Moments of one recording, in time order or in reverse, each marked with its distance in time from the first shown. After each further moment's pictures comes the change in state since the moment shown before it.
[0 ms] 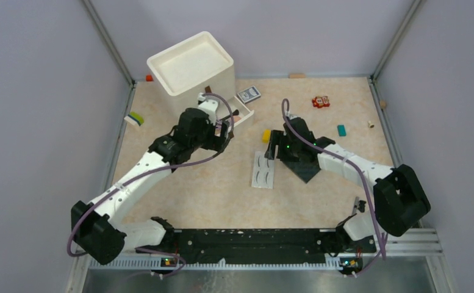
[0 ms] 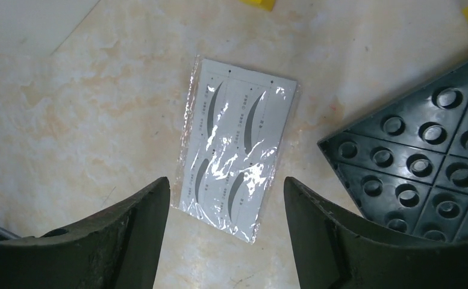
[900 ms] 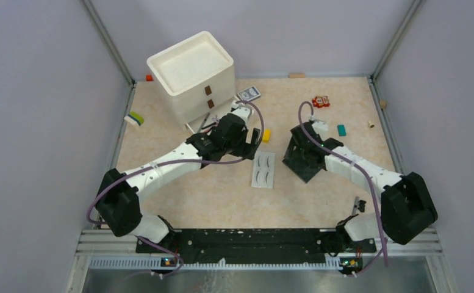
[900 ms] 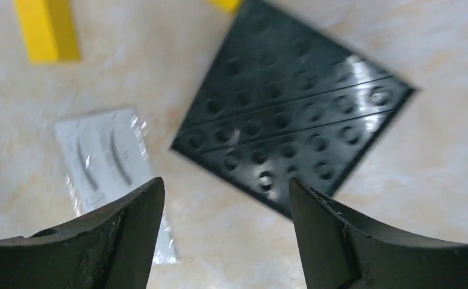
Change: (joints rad) left arm -0.249 0.289 0.079 0.058 -0.027 -0.241; right arm -0.002 -0.040 -0.063 -0.165 0.324 0.188
